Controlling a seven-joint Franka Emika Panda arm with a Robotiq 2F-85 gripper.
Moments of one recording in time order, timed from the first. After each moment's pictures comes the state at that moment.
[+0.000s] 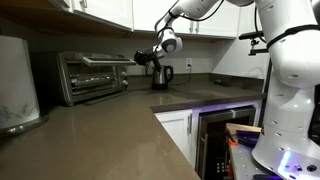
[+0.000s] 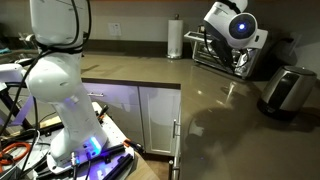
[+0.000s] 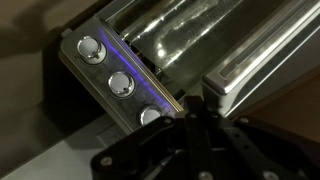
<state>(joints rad) -0.27 0.34 -0.20 -1.80 1.73 2.39 -1.22</state>
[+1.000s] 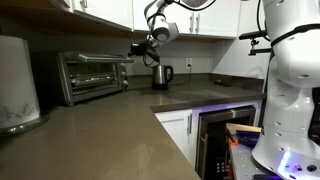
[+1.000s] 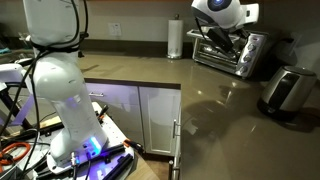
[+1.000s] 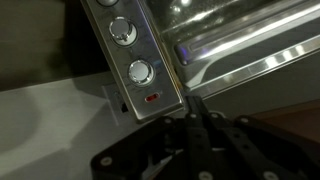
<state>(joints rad) -0.12 0.26 -0.19 -1.77 1.70 2.80 -1.34</state>
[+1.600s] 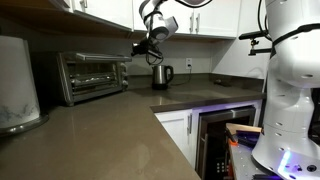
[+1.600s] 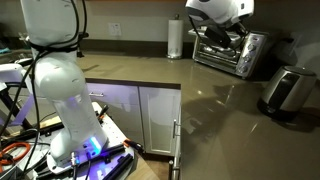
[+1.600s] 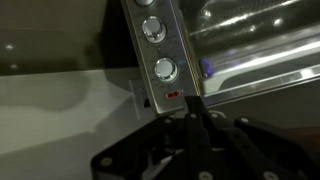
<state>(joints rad) -0.07 0.24 -0.19 -1.81 1.55 3.02 -1.26</state>
